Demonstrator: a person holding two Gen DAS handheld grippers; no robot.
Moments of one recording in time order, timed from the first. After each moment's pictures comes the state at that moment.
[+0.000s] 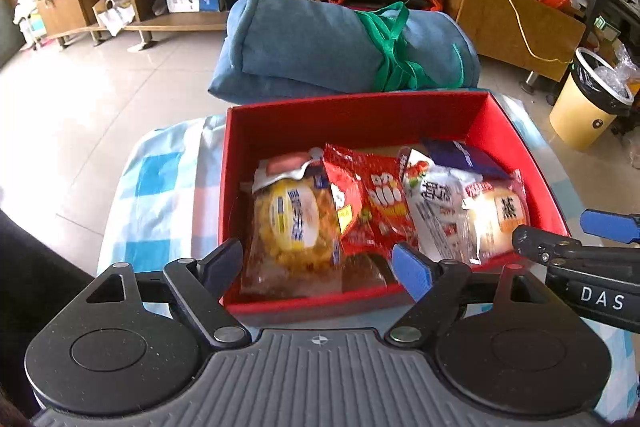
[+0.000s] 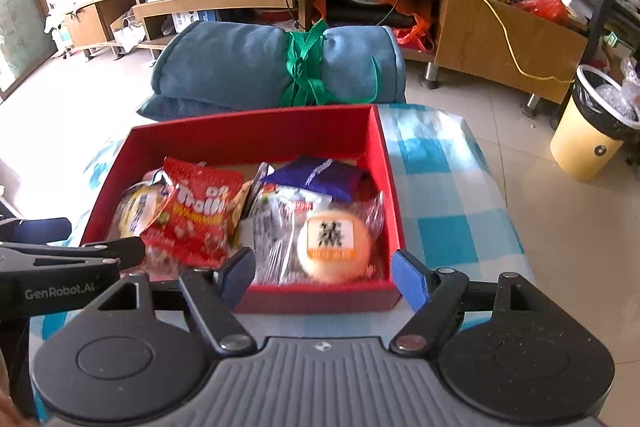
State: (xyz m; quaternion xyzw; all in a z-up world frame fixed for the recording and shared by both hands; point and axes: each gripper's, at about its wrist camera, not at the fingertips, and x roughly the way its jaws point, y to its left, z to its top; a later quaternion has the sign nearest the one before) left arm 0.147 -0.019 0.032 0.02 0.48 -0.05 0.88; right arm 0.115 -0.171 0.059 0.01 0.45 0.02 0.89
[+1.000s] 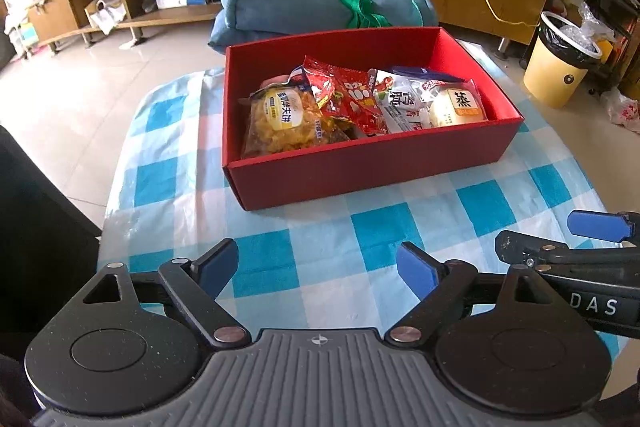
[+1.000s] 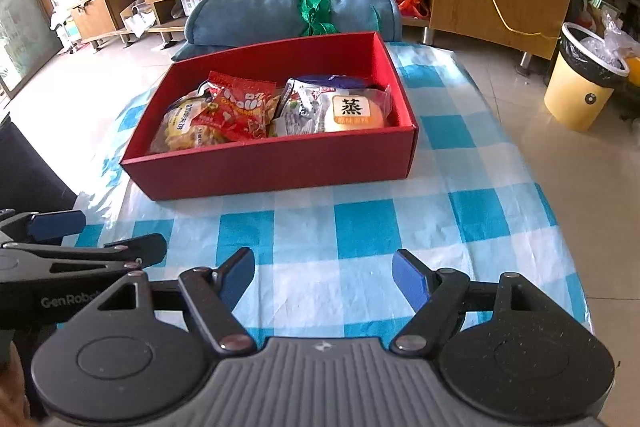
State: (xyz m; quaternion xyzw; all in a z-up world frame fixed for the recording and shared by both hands) left arm 0.049 -0.010 0.021 0.05 0.47 -0.08 0.88; right arm 0.004 -0.156 0.046 0.04 0.46 0.02 0.88
